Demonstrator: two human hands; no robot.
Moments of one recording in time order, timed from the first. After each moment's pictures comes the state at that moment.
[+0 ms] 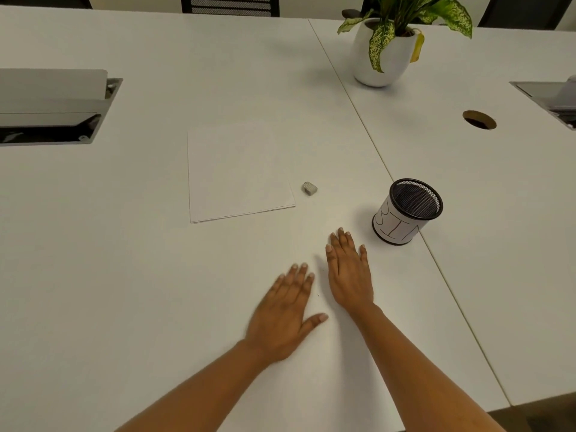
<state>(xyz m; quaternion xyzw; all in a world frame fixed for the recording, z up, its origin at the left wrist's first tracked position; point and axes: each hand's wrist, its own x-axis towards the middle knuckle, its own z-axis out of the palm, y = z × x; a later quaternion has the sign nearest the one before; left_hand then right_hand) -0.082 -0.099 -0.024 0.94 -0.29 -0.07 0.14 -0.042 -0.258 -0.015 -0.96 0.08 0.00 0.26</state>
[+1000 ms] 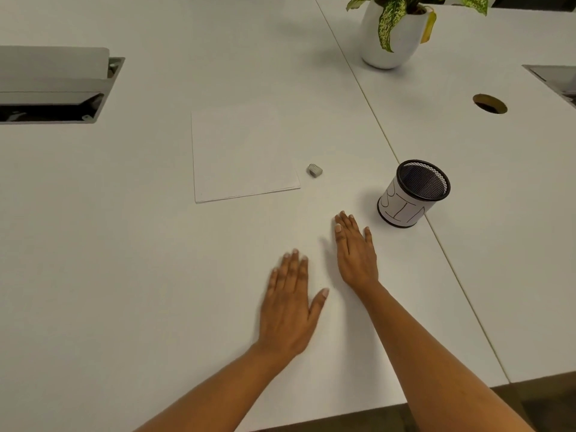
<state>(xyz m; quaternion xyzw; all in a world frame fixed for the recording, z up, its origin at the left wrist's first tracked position) -0.112 -0.114 -0.024 0.97 -0.15 0.00 0.22 -0.045 -0.261 -0.013 -0.93 0.09 -0.01 0.34</state>
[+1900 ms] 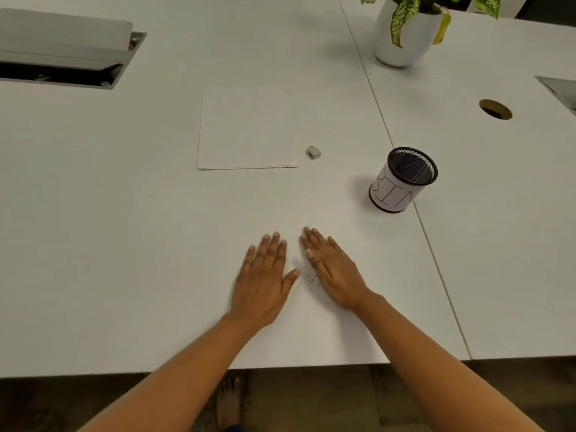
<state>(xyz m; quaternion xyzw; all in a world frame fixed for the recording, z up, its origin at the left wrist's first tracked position) -0.136 -0.103 -0.019 0.98 -0.13 -0.05 0.16 -0.111 -0.269 -0.013 -0.94 -0.17 0.12 0.28</state>
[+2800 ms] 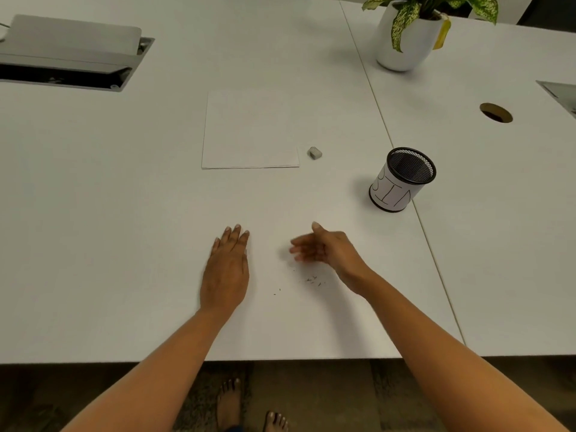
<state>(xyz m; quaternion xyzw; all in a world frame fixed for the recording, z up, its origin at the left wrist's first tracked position) -0.128 -0.058 -0.031 0.96 -0.02 0.08 0.25 -0.104 -0.254 0.031 -0.73 0.03 0.22 0.64</state>
